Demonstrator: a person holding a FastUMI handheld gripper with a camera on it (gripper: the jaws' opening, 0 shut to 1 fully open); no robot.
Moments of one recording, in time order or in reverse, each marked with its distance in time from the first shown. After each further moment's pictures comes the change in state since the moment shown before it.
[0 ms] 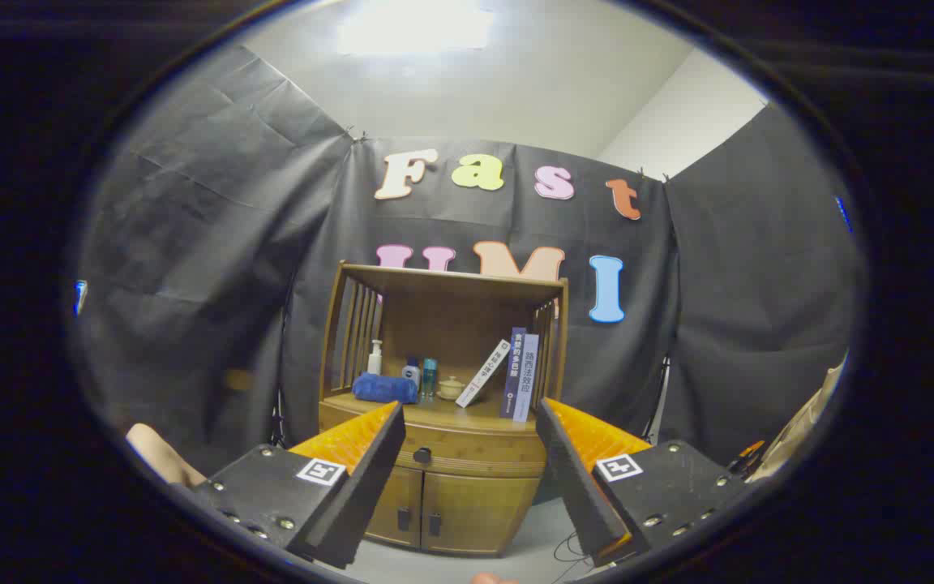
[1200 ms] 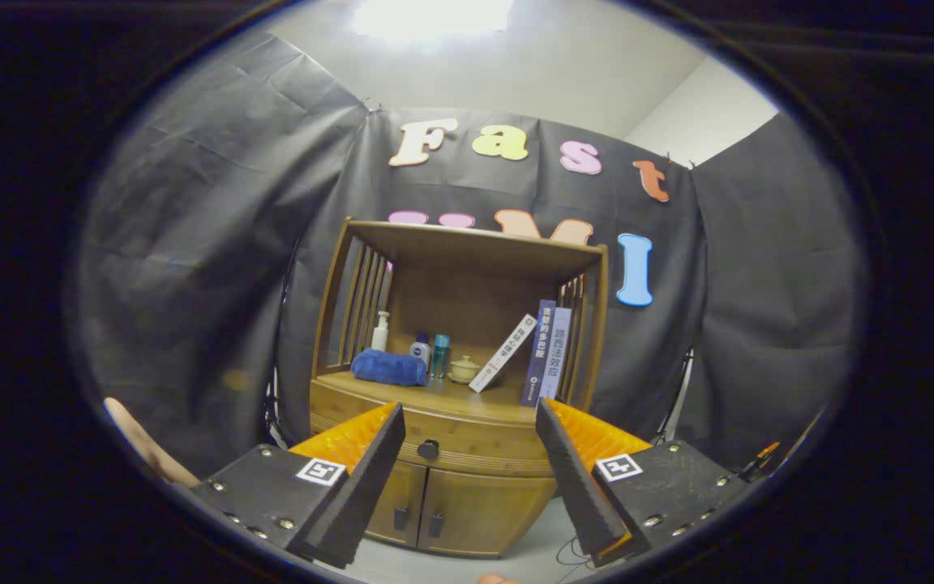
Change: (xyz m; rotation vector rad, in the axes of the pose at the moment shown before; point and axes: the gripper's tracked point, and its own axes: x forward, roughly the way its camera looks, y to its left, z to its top) arm 0.110 0.045 -0.081 -0.057 0.078 0.058
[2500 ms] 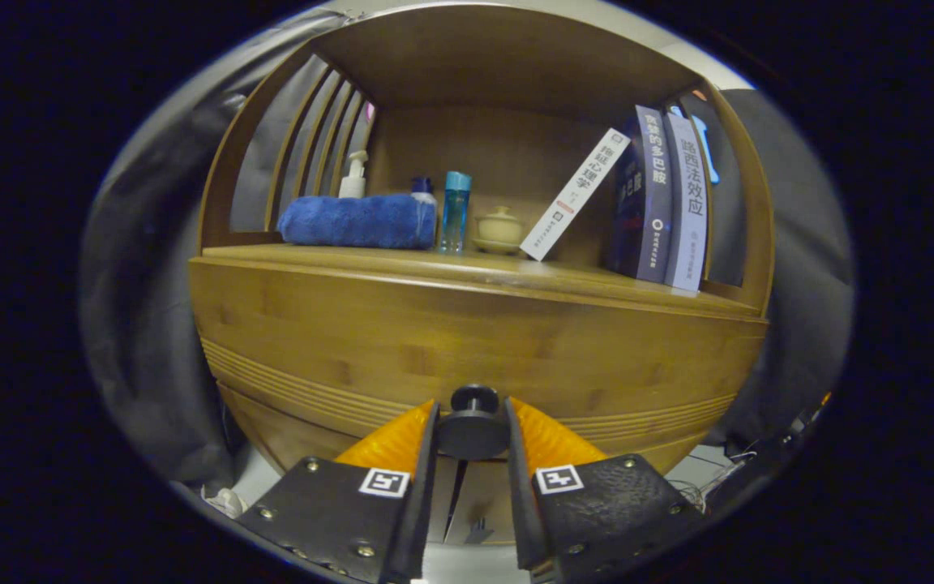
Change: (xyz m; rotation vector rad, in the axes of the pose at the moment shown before) arm 0.232 0.072 -0.238 0.048 0.338 -0.032
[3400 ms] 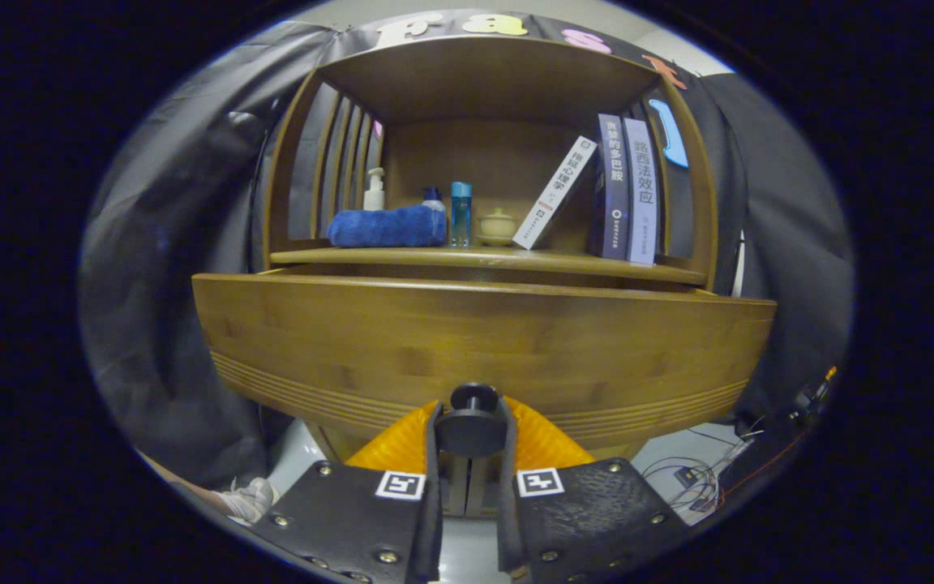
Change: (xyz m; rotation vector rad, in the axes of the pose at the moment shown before) arm -0.129 -0.005 -0.023 0.038 0.031 0.058
